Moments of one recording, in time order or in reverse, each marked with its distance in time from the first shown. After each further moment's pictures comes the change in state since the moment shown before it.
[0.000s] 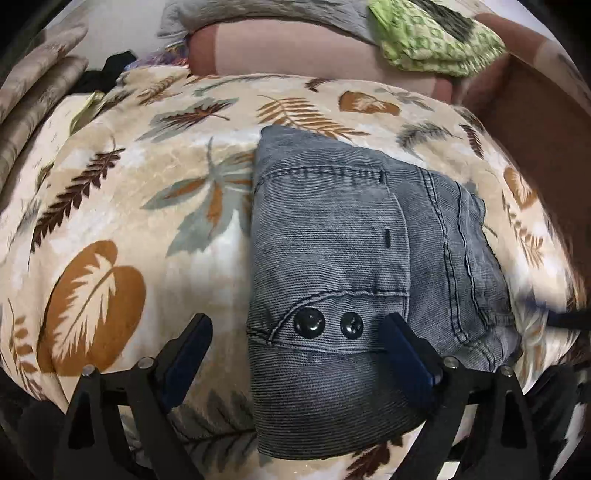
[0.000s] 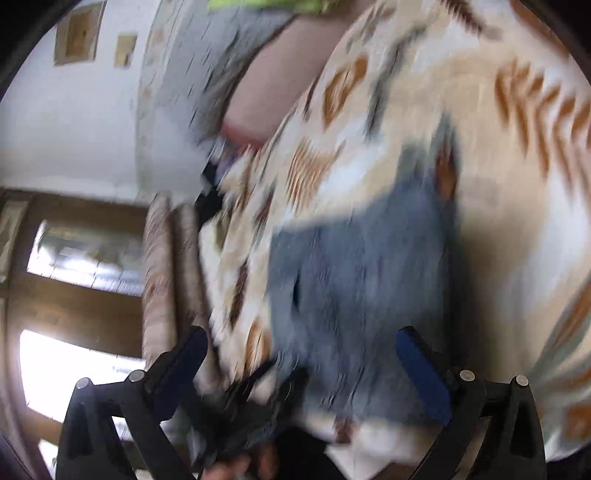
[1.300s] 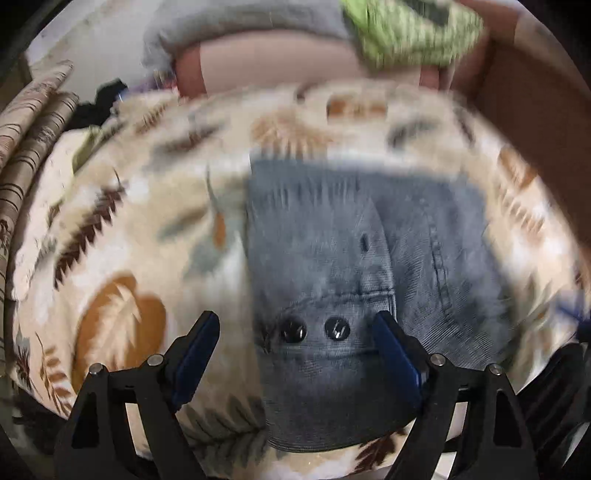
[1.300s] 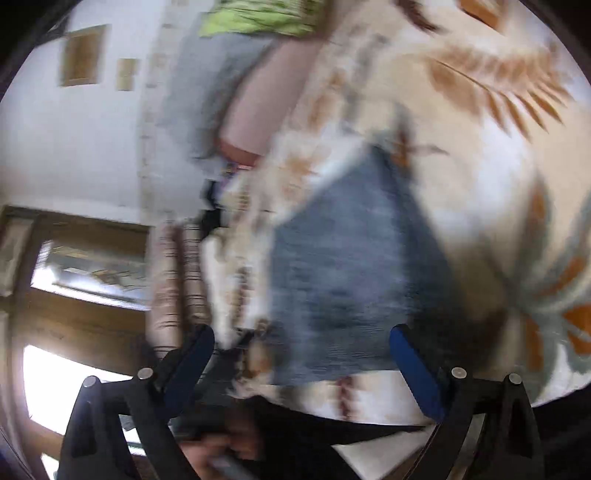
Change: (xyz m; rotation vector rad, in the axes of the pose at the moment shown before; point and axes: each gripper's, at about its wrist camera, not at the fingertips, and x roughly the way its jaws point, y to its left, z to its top) left arm -0.009 -0.019 0.000 0.130 -0.029 0.092; right arm -0.056 0.027 -0.033 -0.001 -0.192 0.083
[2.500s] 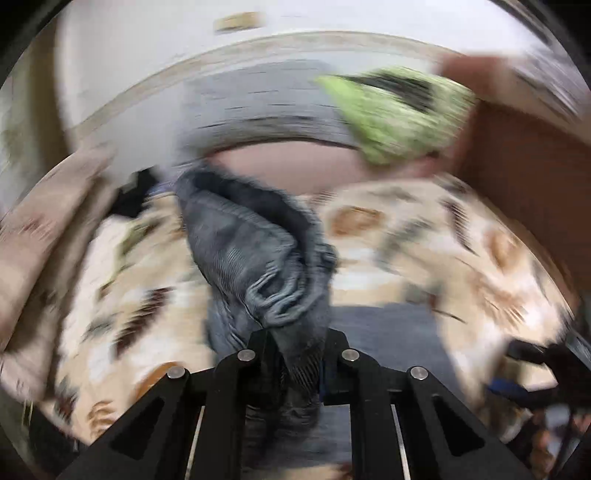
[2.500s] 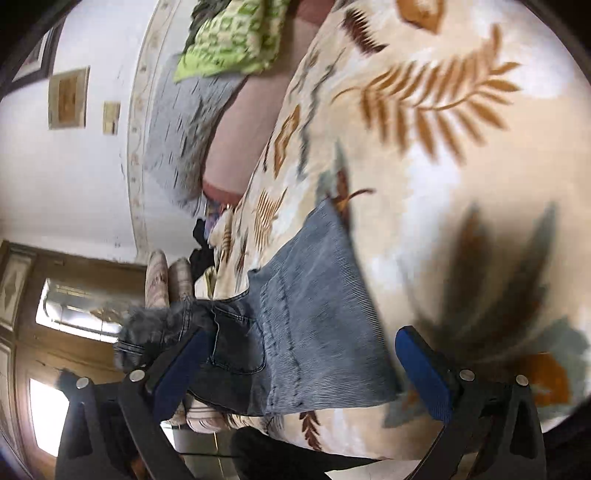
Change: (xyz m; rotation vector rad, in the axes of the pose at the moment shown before) left arm -0.100 -0.059 0.029 0.072 -0.346 0.056; right arm -0.026 -0.079 0.005 0.151 -0.140 -0.083
